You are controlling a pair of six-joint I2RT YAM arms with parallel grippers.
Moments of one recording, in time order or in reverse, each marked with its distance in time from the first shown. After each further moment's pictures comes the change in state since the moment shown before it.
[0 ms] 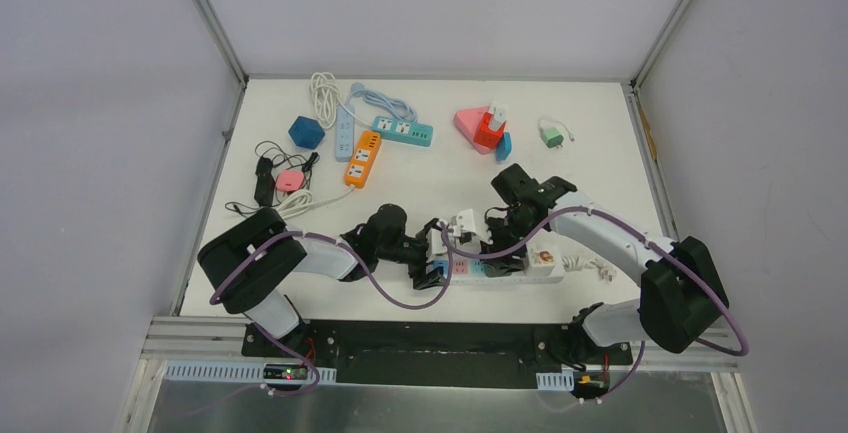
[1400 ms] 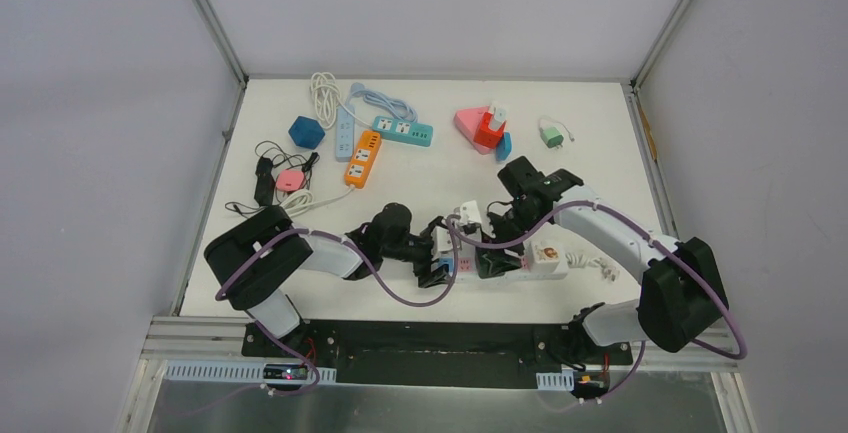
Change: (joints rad) left arm -0.005 0.030 0.031 0.009 0.000 -0.016; right arm -0.079 0.008 0.052 -0.077 -0.196 -0.084
